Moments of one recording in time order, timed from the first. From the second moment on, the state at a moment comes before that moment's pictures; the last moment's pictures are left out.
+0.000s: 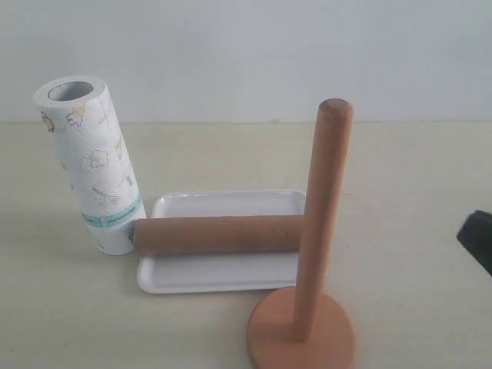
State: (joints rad) left arm -0.09 0.00 0.00 0.09 0.31 -0.31; right arm 0.51 0.38 -0.06 -0.52 -0.30 0.77
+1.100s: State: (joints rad) left arm -0.09 0.00 0.00 0.09 0.31 -0.31; right arm 0.30 0.01 0.00 0.28 0.13 -0.06
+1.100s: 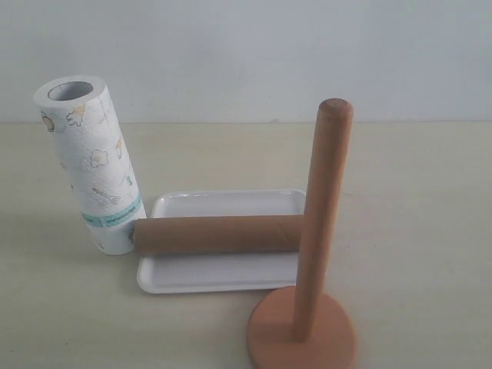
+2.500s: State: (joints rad) left arm -0.09 0.00 -0.21 0.08 0.33 -0.30; right arm 0.11 0.00 0.00 0.20 0.33 -0.08
